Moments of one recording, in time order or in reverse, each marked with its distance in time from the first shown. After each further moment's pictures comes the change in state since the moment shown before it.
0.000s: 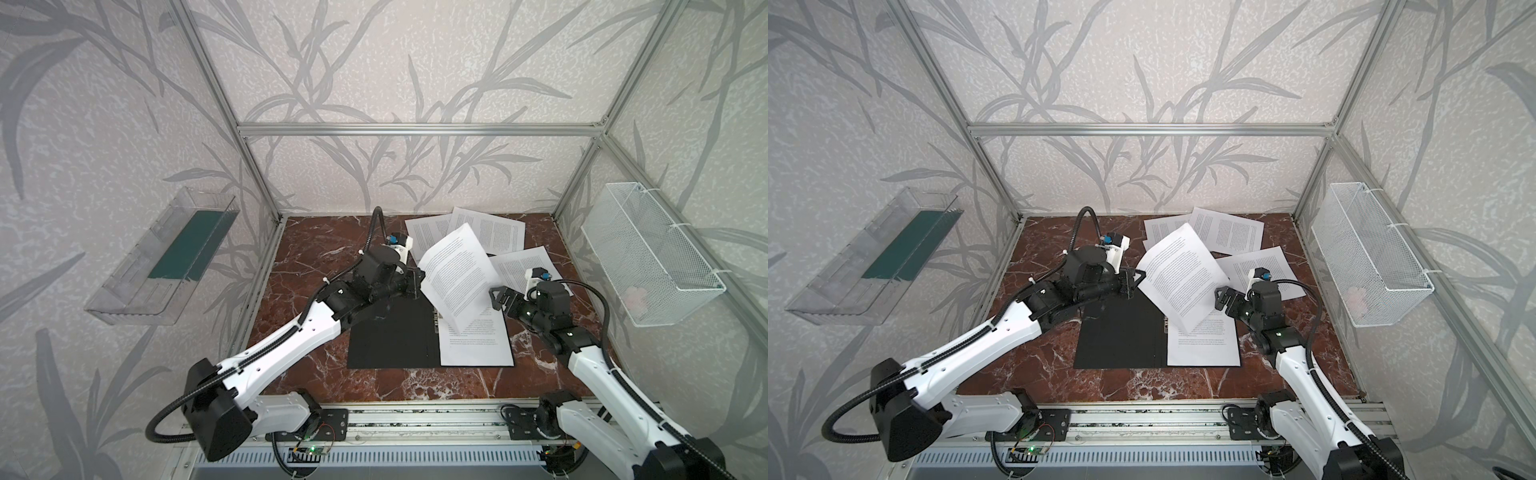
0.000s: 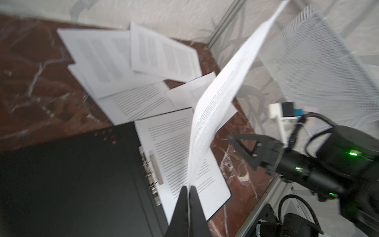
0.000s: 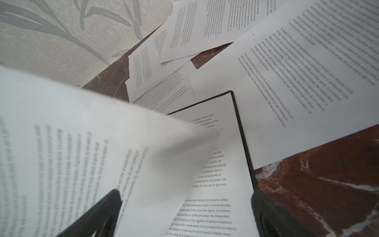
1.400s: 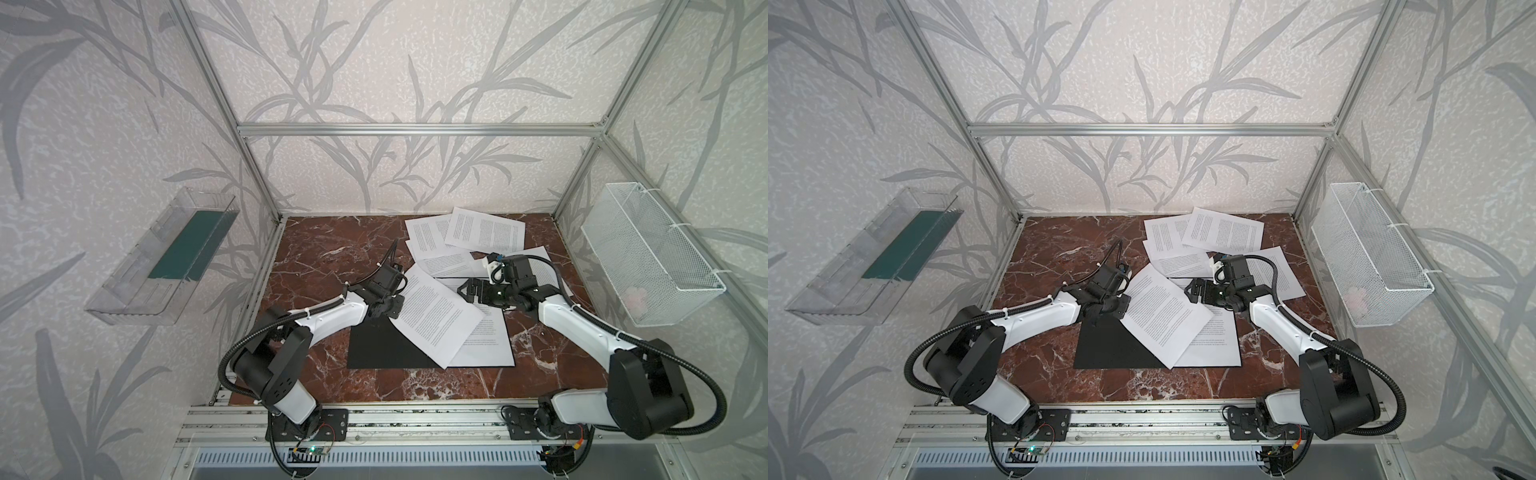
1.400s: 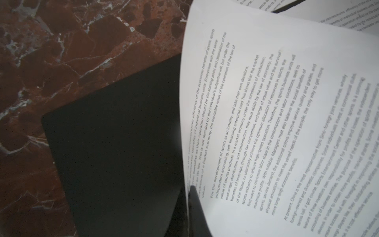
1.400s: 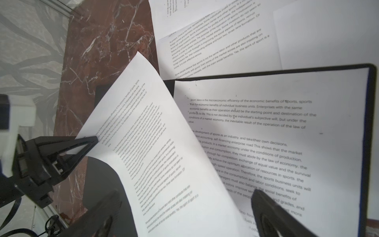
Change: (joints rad) left arm 0.055 0.295 -0.147 0.031 -0.296 0.451; right arm 0.130 0.502 0.327 -0.102 -0.212 -0.144
